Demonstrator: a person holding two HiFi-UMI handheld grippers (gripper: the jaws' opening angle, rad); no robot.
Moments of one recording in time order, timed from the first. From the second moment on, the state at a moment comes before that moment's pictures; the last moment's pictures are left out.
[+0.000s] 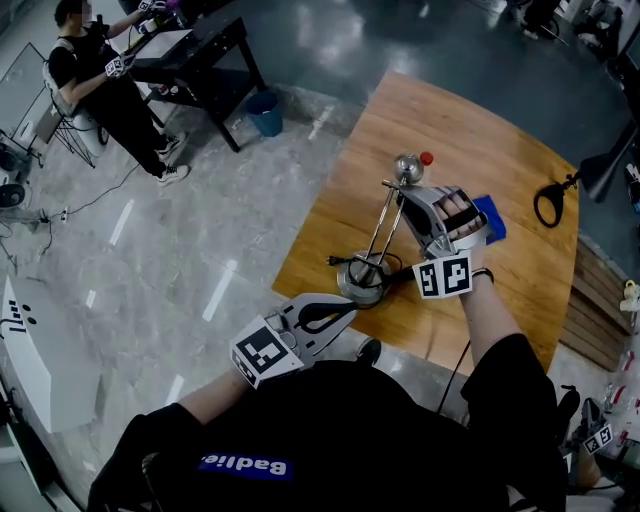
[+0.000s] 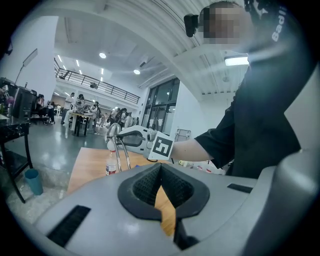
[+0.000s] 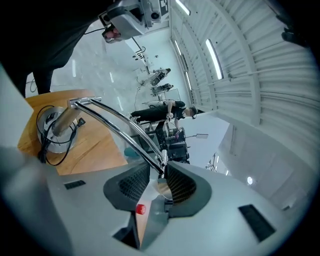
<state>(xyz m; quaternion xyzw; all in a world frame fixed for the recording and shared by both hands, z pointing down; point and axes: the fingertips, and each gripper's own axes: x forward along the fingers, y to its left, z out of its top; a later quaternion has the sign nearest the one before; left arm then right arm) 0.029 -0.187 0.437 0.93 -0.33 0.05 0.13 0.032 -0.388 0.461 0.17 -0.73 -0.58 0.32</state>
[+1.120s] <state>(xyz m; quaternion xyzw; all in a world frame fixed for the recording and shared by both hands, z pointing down) 0.011 -0.186 0.460 0.92 -0.35 0.07 0.16 0.039 -0.398 0.605 0.18 -0.83 -0.38 0.36</state>
